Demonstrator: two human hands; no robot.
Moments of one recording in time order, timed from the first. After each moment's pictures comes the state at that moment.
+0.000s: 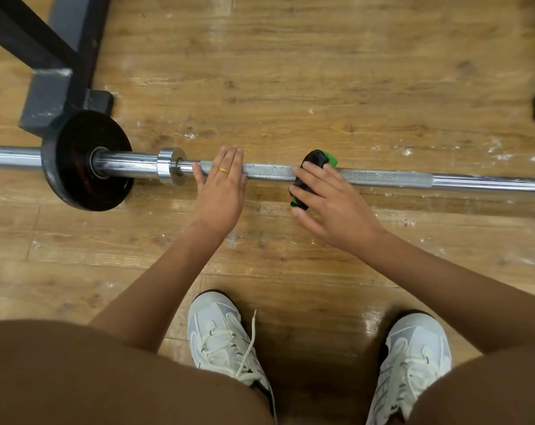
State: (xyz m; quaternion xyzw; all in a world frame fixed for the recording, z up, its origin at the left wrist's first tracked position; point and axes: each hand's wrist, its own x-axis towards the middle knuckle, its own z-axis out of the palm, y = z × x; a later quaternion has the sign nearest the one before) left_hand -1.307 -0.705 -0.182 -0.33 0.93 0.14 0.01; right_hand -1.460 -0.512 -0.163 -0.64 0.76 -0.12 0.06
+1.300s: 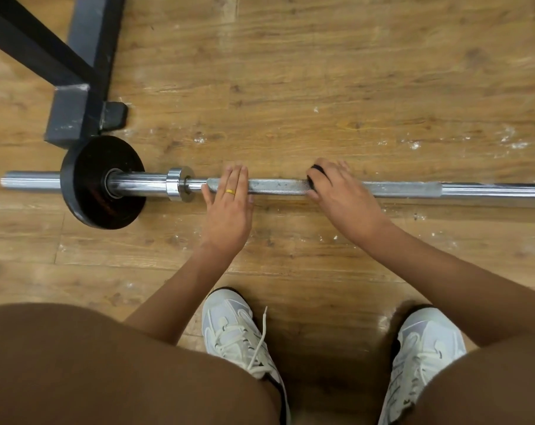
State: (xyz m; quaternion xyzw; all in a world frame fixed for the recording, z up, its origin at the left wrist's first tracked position) left_hand -1.281 -0.679 -0.178 -0.33 0.93 0.16 0.03; right_hand -1.463 -0.519 -0.171 -0.56 0.82 -0.09 0.07
